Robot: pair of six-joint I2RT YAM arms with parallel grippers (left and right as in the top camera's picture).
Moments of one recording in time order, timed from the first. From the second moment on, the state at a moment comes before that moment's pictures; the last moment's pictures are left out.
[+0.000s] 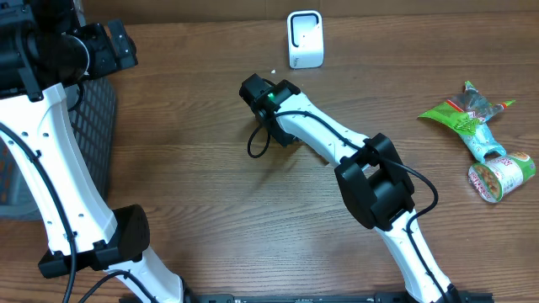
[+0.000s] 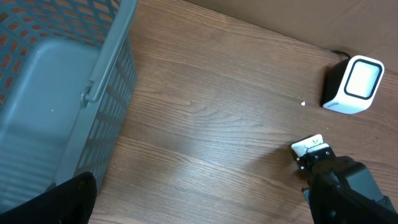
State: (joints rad) left arm 0.21 1.92 2.67 -1.69 0.06 -0.17; right arm 0.68 2.43 2.04 -1.12 0.43 -0.04
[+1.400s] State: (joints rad) left arm 0.21 1.92 2.67 -1.69 0.06 -0.17; right arm 0.35 2.45 2.10 -1.22 -0.19 0.11
